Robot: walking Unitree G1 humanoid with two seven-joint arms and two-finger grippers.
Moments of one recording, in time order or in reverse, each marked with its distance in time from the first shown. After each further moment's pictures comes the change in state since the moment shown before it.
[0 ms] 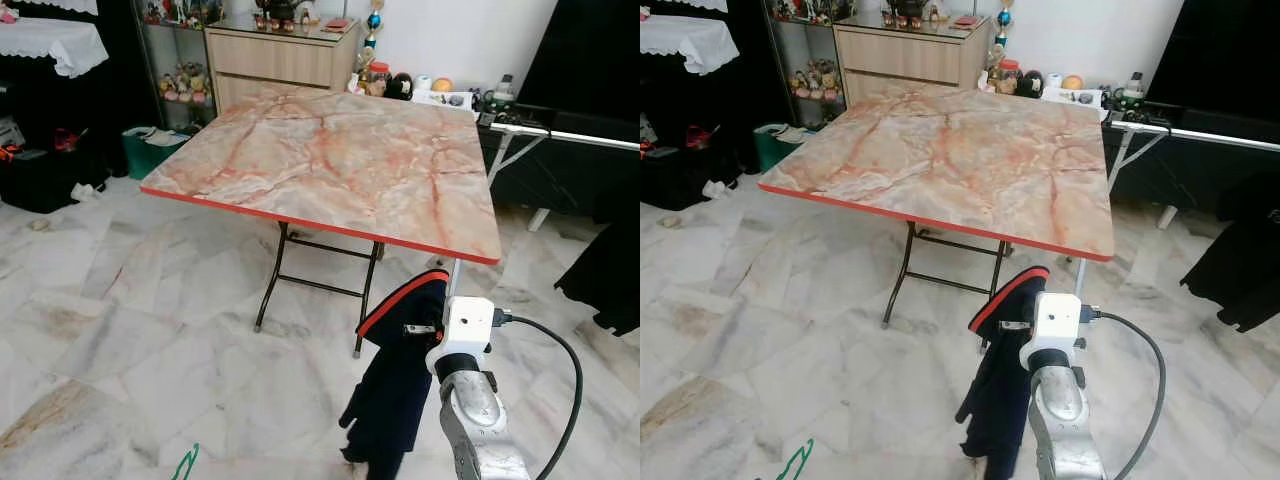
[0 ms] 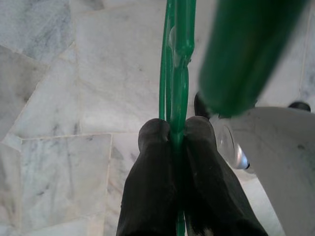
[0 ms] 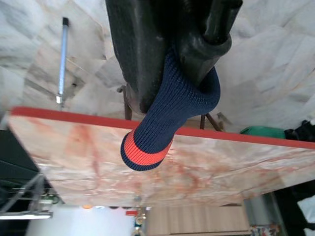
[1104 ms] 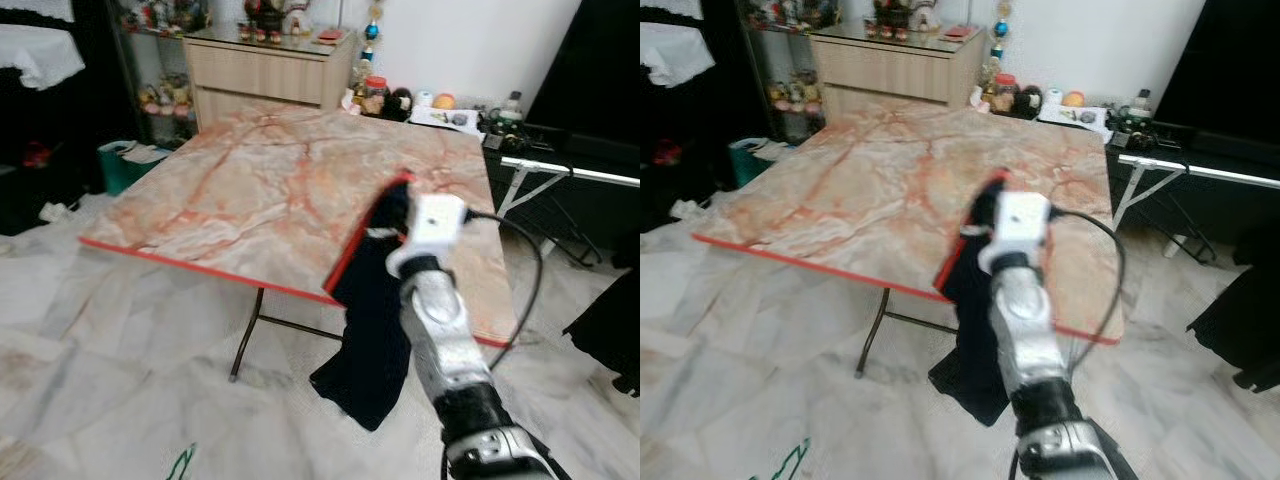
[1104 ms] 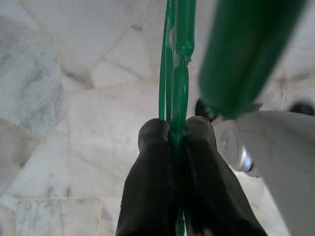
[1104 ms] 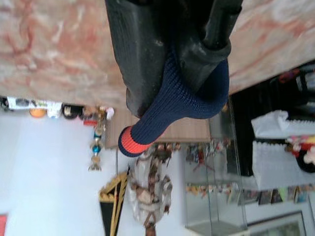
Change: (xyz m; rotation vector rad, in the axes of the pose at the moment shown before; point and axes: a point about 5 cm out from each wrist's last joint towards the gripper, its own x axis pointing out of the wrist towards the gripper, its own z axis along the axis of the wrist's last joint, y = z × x) left arm 0.000 0.005 0.003 -0.001 -0.003 0.009; right arm 0.066 0.062 0.117 0.052 -0.328 0.183
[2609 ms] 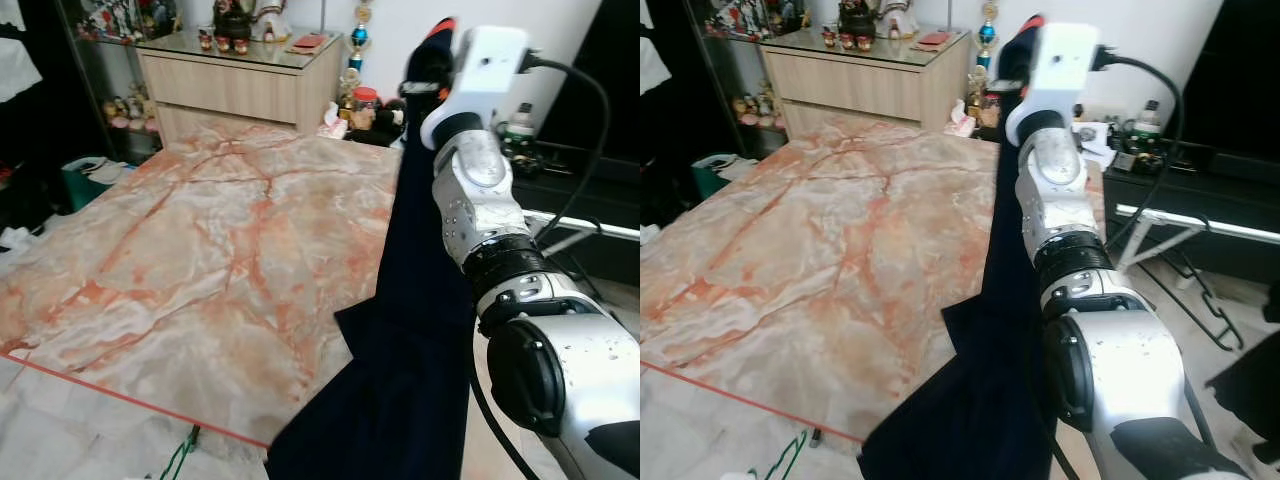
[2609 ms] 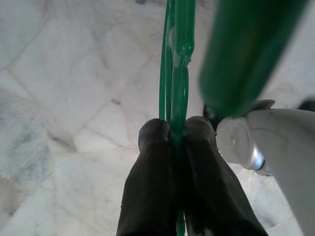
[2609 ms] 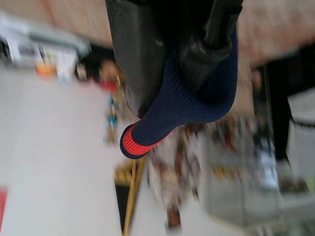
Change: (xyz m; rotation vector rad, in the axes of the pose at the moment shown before) left arm 0.001 -0.001 0.003 0.000 -0.009 0.008; right arm 0.066 -0.027 0.069 -0.066 -0.004 -0.012
